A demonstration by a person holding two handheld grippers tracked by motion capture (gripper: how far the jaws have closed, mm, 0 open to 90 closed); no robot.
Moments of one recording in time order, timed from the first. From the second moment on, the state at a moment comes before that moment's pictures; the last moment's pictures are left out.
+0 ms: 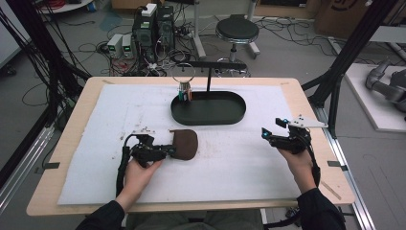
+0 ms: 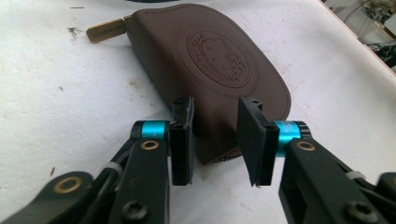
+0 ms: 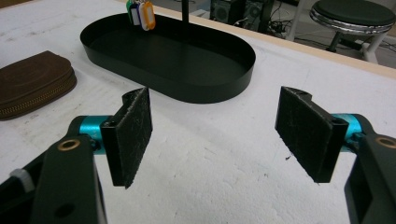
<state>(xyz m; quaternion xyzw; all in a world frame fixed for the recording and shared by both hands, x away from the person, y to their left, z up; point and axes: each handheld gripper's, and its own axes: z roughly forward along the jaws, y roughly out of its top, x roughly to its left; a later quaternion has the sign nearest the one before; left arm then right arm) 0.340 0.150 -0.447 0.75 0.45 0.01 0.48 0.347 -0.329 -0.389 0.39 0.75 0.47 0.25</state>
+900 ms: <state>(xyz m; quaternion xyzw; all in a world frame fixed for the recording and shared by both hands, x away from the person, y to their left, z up) 0.324 0.120 -0.409 0.81 0.23 0.06 0.53 0.344 -0.312 -0.383 0.36 0.76 0.48 0.24</state>
